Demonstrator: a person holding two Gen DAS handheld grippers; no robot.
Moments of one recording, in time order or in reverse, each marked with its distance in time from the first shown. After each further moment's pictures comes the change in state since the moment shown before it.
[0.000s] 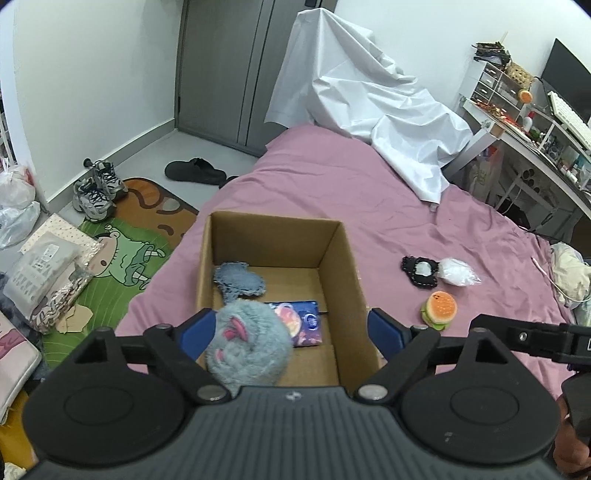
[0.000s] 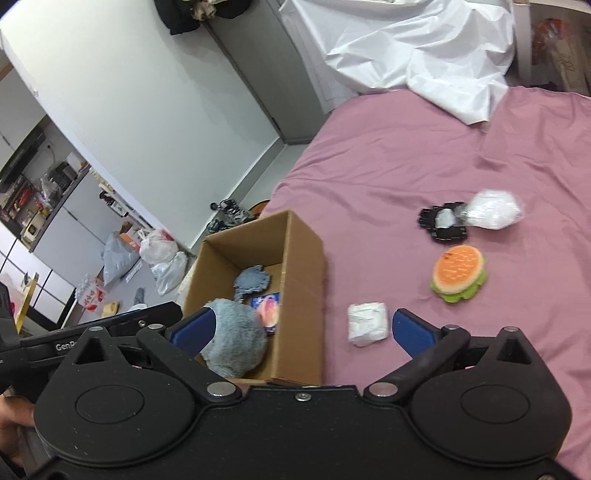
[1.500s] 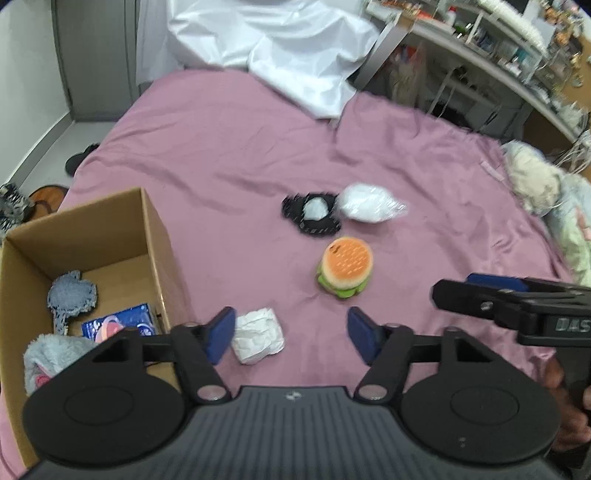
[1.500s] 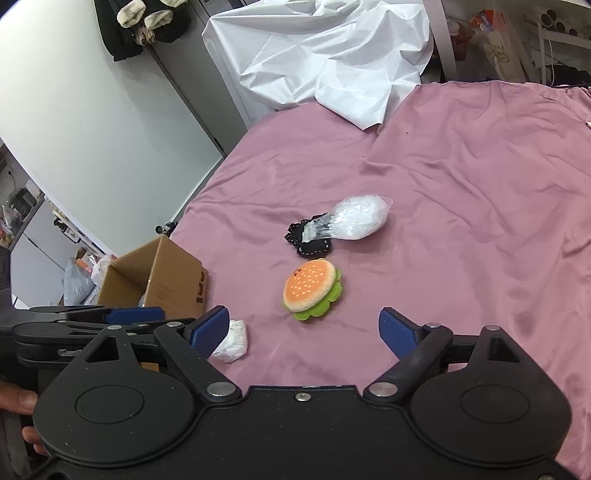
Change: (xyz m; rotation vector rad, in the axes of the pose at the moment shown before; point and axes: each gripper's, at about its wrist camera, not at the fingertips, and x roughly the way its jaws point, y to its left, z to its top) left arm 0.107 -0.130 -0.005 0.258 0.212 -0.132; right arm -0.010 -0.116 -0.002 0.050 -0.054 -0.113
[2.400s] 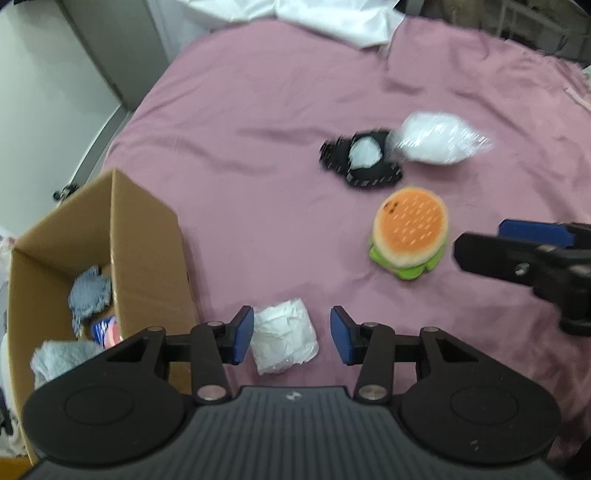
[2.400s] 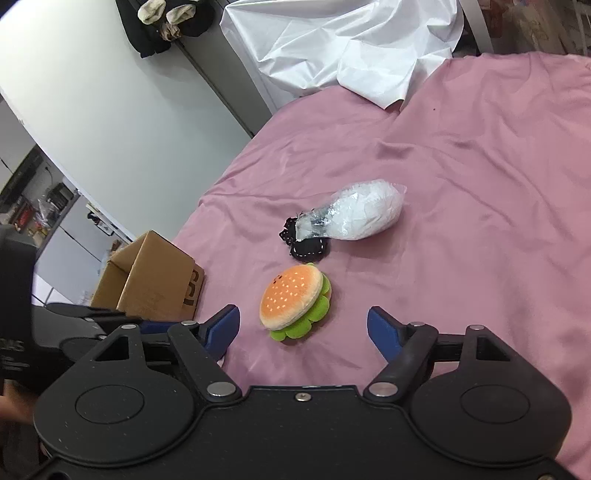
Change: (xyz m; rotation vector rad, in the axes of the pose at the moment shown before) left arm 0.079 -0.039 0.003 0.087 0.154 0.349; right arm 0.058 -0.052 0.003 -0.024 0.018 0.185
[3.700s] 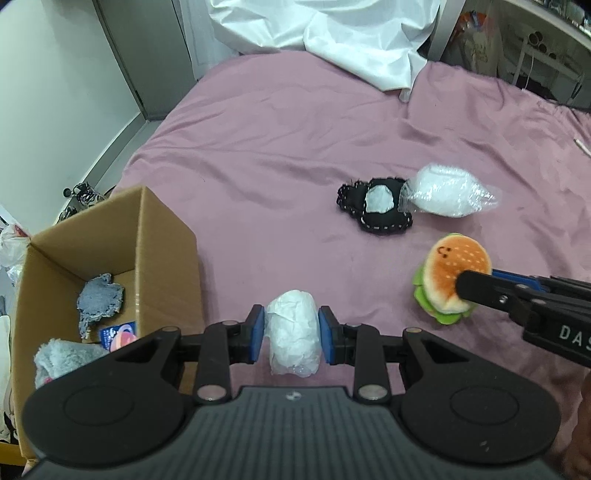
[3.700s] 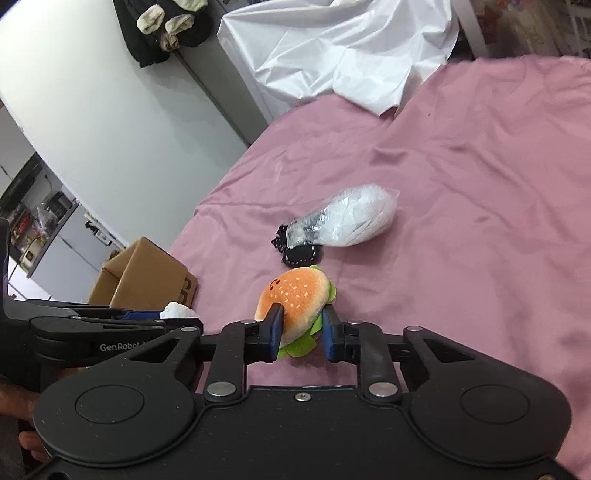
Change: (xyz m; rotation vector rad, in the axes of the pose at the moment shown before) left arm -0.024 0.015 0.003 -0.111 -0.112 -0.022; right arm -0.001 -0.003 -0.003 -0.003 -0.052 -0.024
